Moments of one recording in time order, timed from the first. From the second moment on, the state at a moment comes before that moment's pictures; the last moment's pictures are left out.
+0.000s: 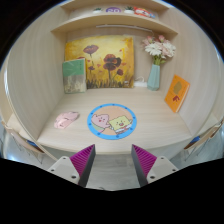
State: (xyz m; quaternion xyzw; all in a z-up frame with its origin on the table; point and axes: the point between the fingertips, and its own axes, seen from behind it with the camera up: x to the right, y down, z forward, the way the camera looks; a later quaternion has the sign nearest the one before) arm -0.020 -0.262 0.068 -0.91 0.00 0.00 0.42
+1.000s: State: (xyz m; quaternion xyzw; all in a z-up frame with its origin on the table) arm -0.287 -0.055 -0.007 -0.92 -0.03 0.07 0.38
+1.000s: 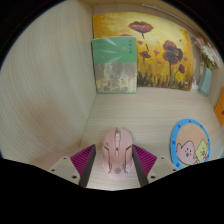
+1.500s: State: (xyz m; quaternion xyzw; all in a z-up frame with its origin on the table) arm -0.284 -0.042 -0.020 -0.94 -0.06 0.03 0.34
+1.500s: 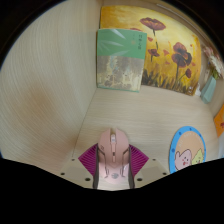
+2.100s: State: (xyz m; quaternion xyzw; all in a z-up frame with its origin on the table) arm -0.112 0.018 0.247 -0.86 -0.04 0.01 0.50
